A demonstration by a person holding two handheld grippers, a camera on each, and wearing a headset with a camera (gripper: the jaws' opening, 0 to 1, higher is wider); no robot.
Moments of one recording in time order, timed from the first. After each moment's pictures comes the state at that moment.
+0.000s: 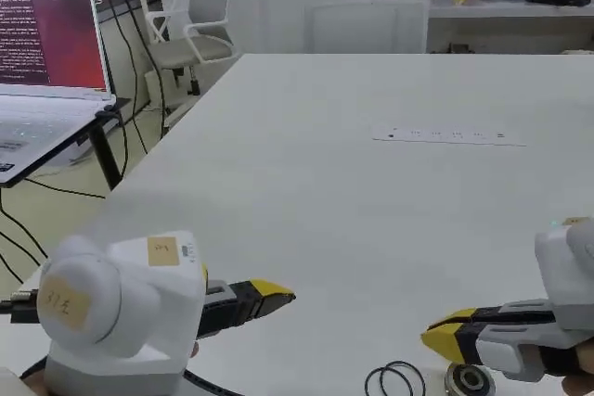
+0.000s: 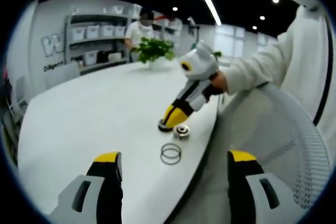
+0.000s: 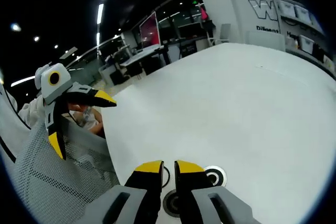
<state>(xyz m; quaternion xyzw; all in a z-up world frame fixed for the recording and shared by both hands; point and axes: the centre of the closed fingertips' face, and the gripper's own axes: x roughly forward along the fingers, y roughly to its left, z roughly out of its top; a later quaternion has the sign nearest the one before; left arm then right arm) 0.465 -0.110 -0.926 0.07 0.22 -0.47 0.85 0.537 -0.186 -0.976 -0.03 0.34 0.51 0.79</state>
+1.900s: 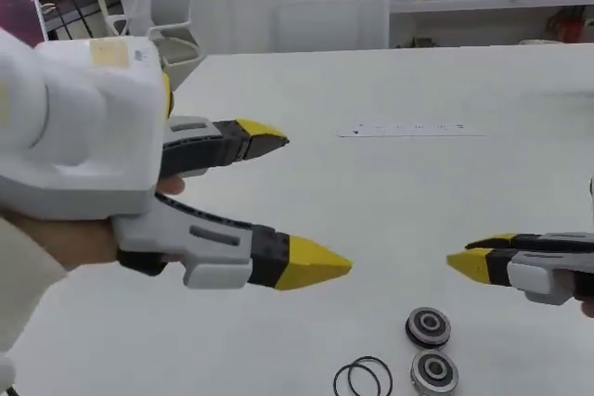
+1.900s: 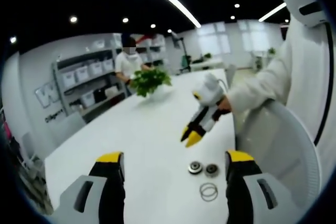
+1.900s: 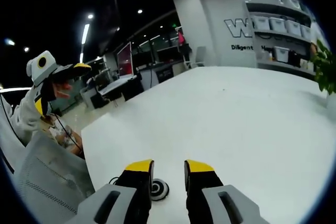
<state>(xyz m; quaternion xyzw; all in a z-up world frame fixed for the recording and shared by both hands) 0.532 -0.140 -0.809 0.18 0.09 -0.49 0.85 0.596 -0.251 -0.937 0.01 0.27 0.43 0.86</state>
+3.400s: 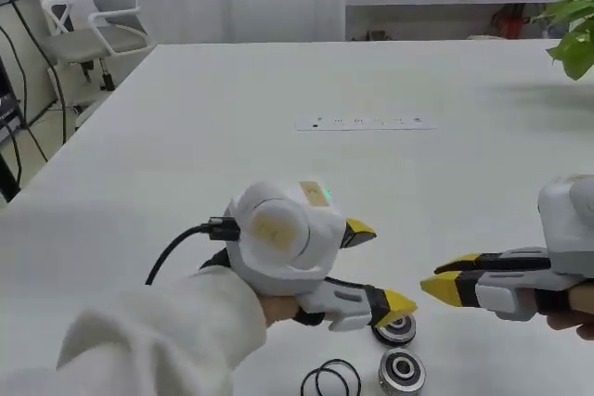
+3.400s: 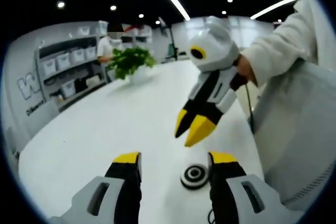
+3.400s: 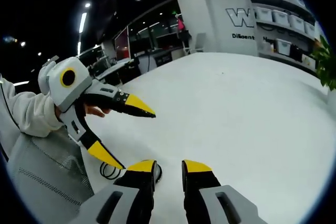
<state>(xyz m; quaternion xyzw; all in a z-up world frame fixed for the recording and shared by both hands) 0.586 -0.235 -0.954 0.18 0.14 -0.54 0.81 0.589 -0.260 -0.971 -0.02 0.32 0.42 0.85</state>
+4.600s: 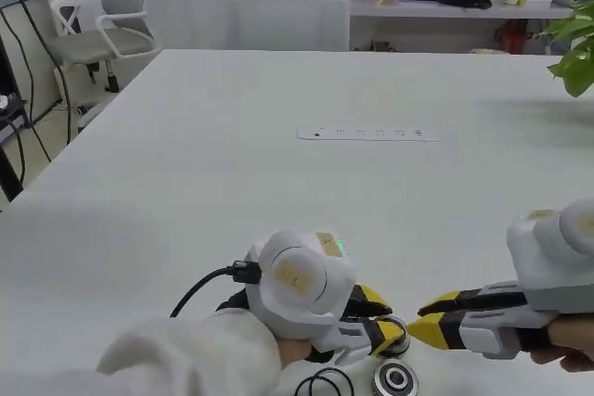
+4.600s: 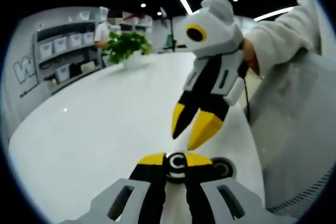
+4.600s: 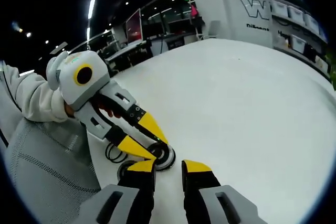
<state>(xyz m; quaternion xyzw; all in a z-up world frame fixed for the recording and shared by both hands) 0.571 -0.244 -0.996 0.16 0.19 -0.55 0.80 0.564 -0.253 -1.005 -0.06 0.37 0.47 0.80</state>
